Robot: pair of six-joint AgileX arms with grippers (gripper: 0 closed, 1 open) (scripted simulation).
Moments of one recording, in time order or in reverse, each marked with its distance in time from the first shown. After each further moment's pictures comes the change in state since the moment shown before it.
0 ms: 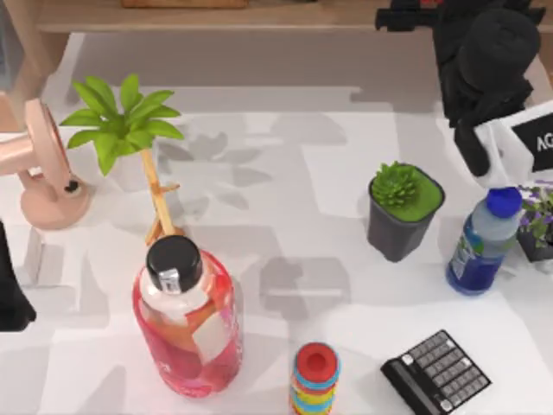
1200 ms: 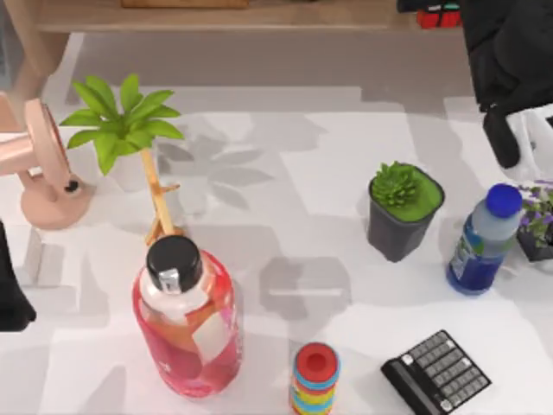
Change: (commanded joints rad) left arm 0.000 0.000 0.000 0.000 0.000 0.000; right arm -0.037 -0.115 -0.073 0.070 -0.099 -0.116
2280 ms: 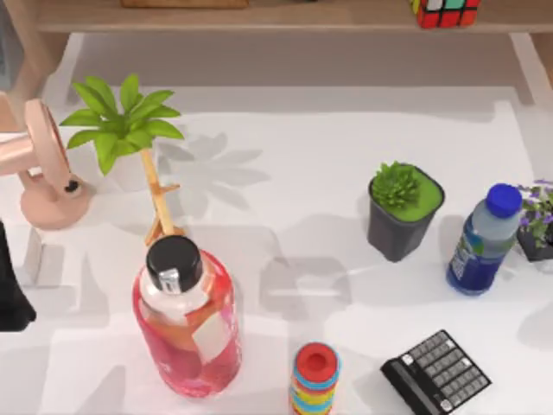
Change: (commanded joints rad) left arm 0.000 0.000 0.000 0.000 0.000 0.000; right arm -0.986 -0.295 -0.711 0.395 -0.788 -1.132
